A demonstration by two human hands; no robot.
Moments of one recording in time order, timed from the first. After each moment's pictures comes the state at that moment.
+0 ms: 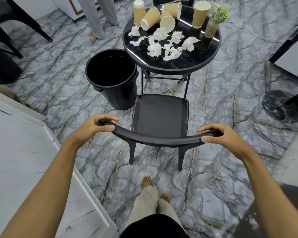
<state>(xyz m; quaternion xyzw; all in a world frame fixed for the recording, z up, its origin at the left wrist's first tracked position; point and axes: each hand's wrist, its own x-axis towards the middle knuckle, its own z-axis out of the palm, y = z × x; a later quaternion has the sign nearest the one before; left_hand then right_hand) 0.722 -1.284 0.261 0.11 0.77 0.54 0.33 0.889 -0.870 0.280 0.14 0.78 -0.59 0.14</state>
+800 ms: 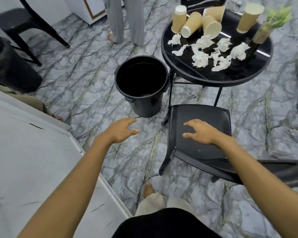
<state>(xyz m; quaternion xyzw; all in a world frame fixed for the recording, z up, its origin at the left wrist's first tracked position) 0.560 -1.399 0.233 0.19 0.91 0.14 0.34 0.665 -1.082 0.218 0.07 0.92 -0.23 0.31</state>
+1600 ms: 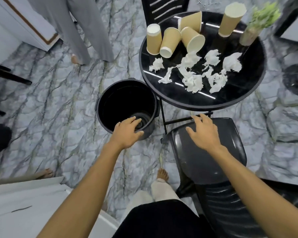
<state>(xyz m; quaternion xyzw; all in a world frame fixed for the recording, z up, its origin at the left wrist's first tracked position) 0.313 -1.294 0.192 0.34 0.90 0.06 0.27 0.498 -1.061 0.184 0.33 0.91 -0.23 0.09</state>
